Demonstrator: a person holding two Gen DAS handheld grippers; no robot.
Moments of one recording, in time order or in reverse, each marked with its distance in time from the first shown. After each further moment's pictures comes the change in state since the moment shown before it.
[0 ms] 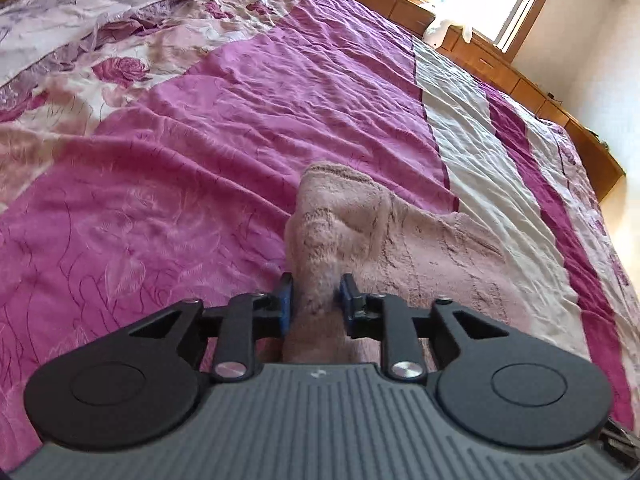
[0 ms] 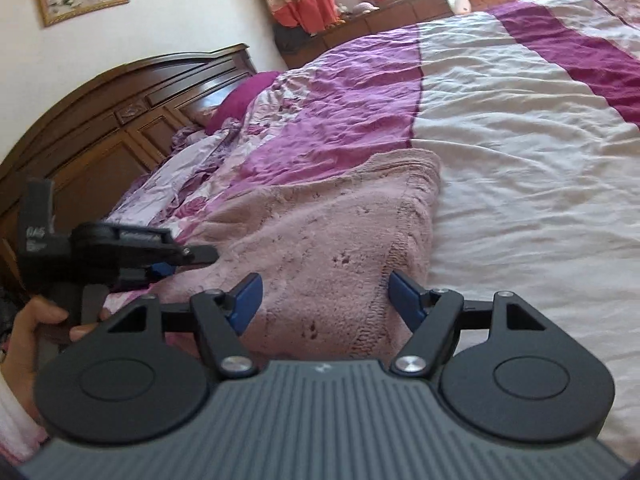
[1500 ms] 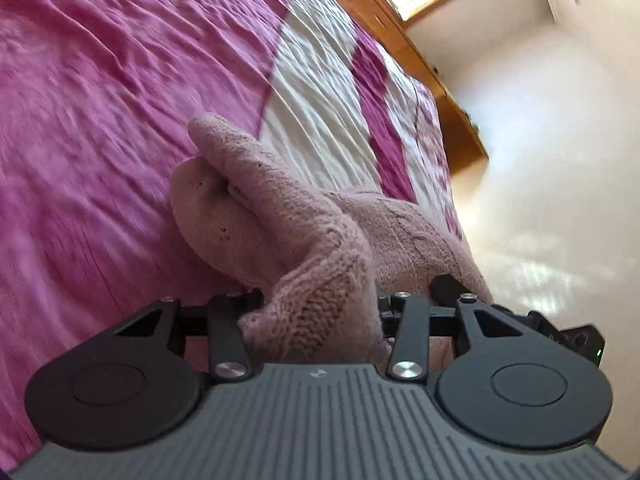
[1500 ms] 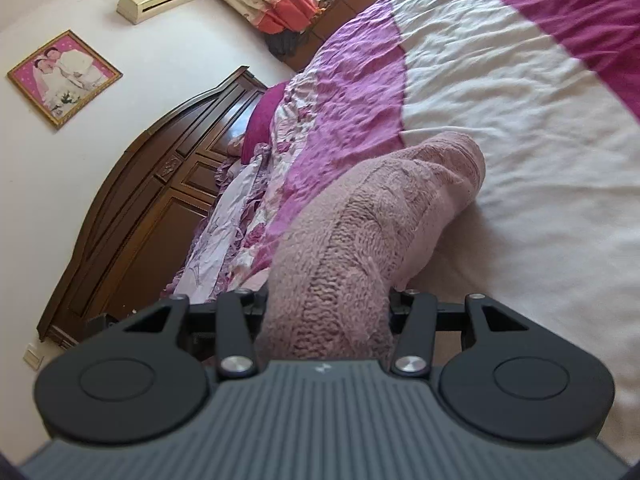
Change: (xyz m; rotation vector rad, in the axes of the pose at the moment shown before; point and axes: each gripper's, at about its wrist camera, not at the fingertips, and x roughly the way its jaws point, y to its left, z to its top) left arm -0.069 -0.087 -0.092 -0.132 0.220 -0.487; right arm -0.104 -0.059 0.025 0.322 0.068 0.197
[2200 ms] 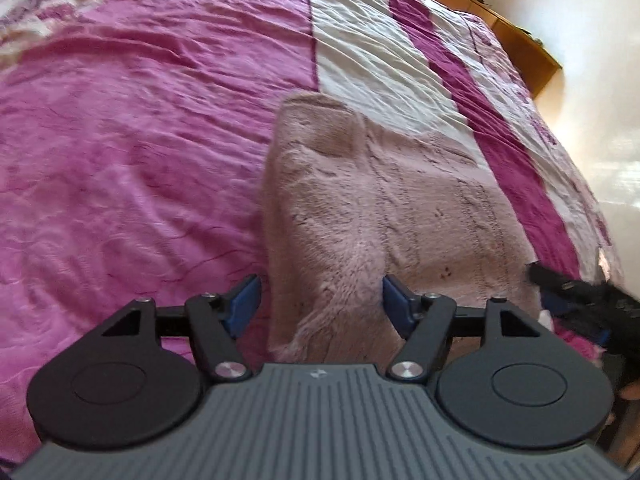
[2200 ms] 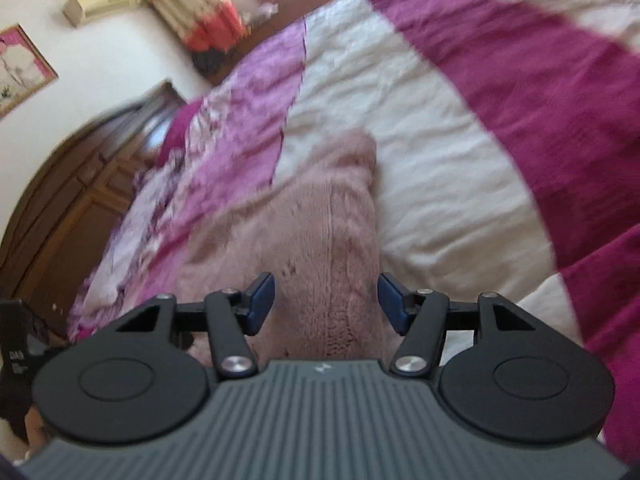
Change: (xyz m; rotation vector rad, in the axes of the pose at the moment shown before) left arm -0.034 -0.021 -0.092 0.268 0.038 0.396; right arm -0.079 -0.040 -0.078 -0.029 -0.122 -0.268
